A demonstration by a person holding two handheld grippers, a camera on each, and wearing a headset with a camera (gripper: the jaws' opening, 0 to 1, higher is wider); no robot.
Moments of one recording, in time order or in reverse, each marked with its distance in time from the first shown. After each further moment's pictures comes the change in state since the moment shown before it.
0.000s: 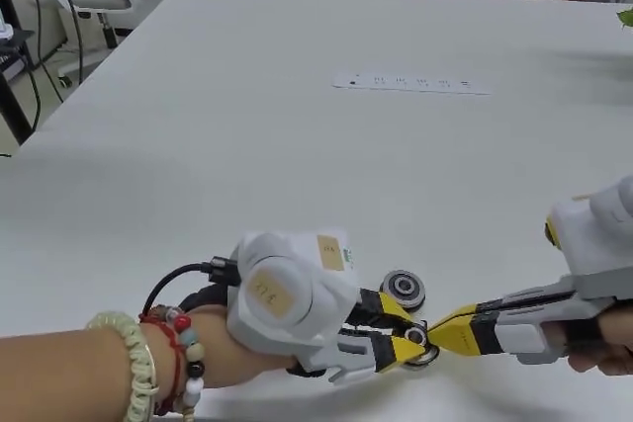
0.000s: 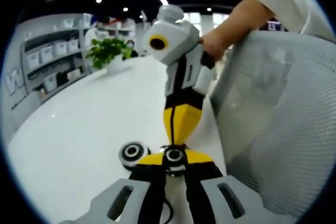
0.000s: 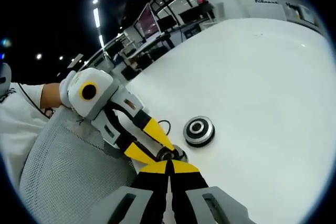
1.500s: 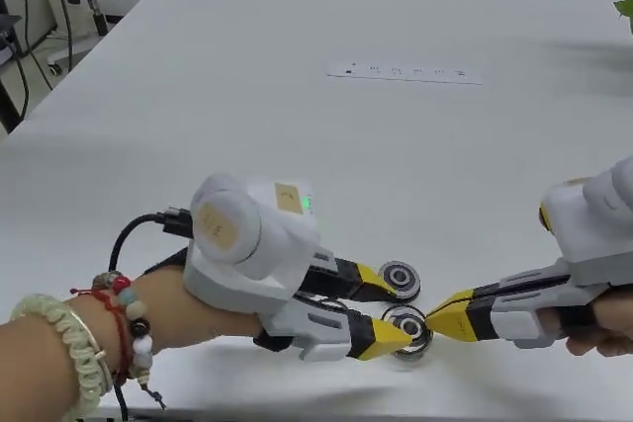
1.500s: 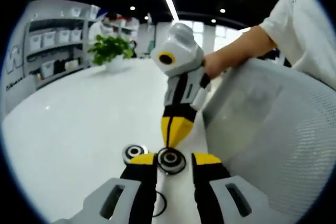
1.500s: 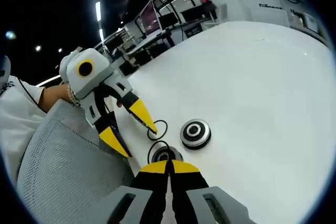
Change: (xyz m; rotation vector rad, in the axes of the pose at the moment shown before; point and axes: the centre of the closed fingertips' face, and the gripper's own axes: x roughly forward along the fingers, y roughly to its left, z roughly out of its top) left arm -0.031 -0.001 0.019 -0.132 -0.042 -0.083; right arm -0.007 -0.003 0.000 -0.053 0.020 -0.032
